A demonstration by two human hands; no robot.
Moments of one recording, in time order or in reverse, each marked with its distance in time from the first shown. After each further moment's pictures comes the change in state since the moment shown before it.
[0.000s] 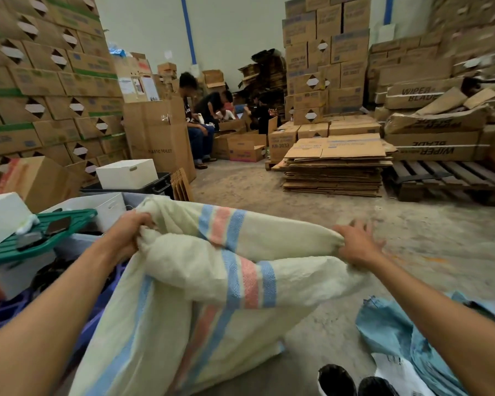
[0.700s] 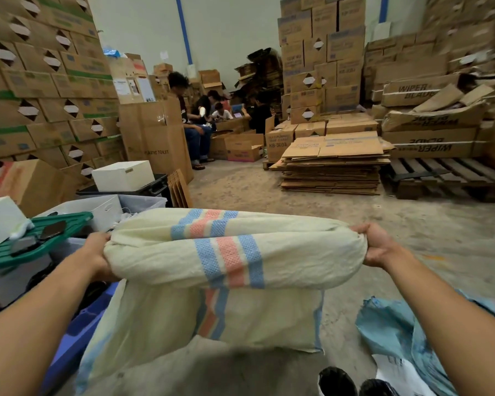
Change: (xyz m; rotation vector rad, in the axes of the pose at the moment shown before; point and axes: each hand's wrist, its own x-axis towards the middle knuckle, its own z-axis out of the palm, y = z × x) left_hand 0.009 -0.020 -0.037 -0.326 0.163 -0.531; right_hand 0.002 0.026 -0.015 1.753 -0.535 0.277
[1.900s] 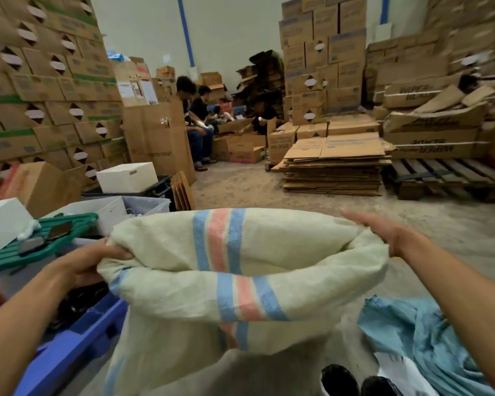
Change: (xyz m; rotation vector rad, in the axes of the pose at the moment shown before) left_hand -0.021 -0.007 -0.036 0.477 -0.586 0.272; right_hand -0.026 -0.026 0.012 -0.522 -0.093 0.055
